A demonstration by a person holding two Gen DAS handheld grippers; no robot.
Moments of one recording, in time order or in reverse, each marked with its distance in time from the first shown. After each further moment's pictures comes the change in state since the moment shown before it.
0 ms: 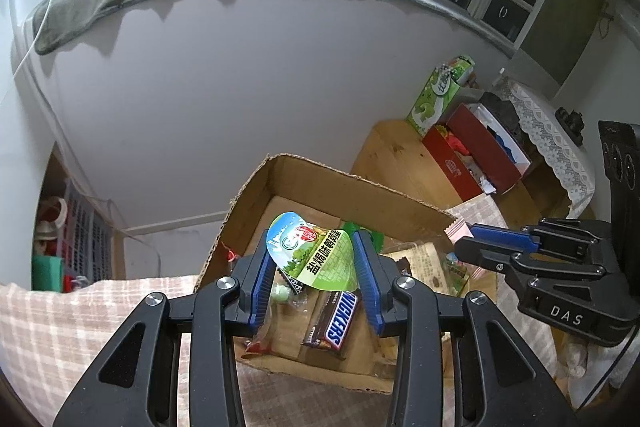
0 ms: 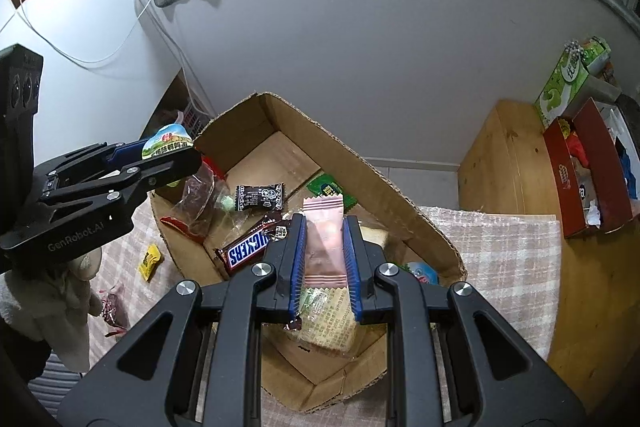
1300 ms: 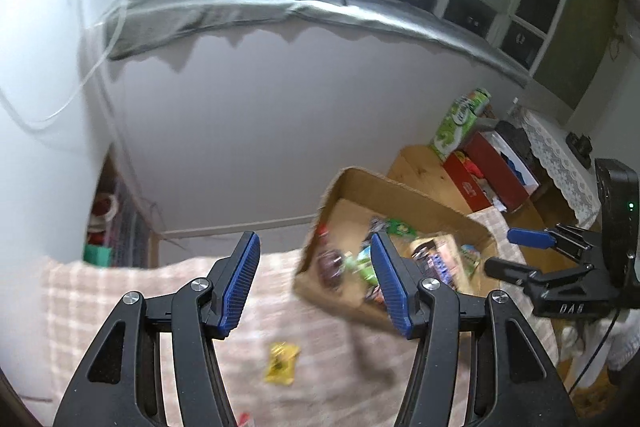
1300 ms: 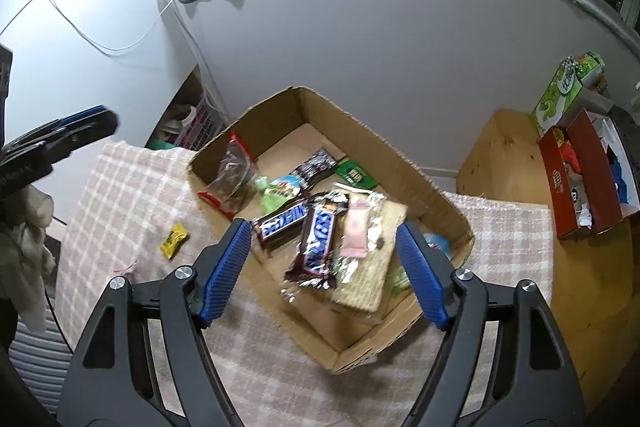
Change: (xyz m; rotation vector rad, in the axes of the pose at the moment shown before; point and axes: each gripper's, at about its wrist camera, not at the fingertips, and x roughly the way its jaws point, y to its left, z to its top) left arm -0.098 0.057 -0.024 -0.057 -0.094 0.081; right arm -0.040 0.032 -0.028 -0.042 -0.028 -0.001
